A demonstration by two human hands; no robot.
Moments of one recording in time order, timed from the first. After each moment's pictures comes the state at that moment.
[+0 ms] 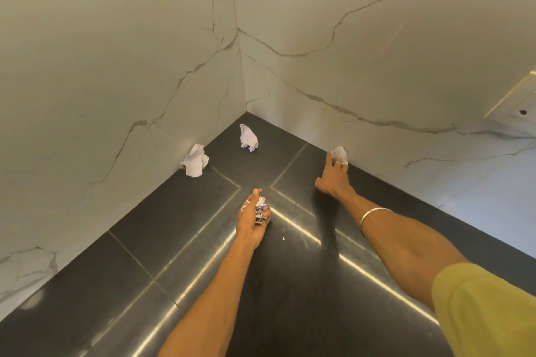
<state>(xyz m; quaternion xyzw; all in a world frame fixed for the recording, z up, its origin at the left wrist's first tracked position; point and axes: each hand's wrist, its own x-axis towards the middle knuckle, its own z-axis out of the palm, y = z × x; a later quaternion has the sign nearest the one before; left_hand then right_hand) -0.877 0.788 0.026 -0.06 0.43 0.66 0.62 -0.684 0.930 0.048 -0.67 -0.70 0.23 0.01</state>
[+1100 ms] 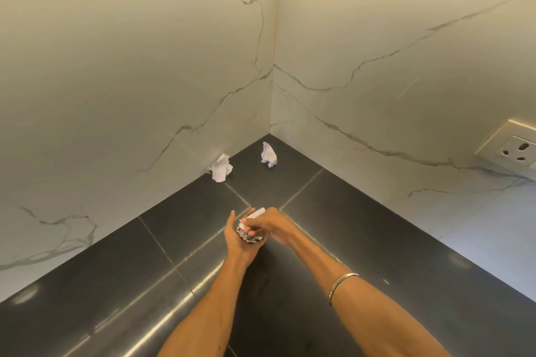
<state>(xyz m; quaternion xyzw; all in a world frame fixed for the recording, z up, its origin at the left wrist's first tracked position) -0.911 0.717 0.041 -0.13 0.36 0.69 0.61 -0.829 0.768 0.114 -0.52 -0.55 0.65 0.06</state>
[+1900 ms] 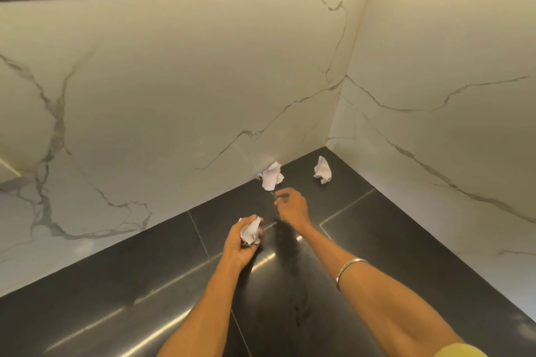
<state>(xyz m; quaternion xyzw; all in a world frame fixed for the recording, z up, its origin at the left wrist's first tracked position) -1.018 0.696 0.052 -0.17 0.38 0.73 0.55 -0.931 0.824 0.089 -0.51 -0.70 0.47 0.16</state>
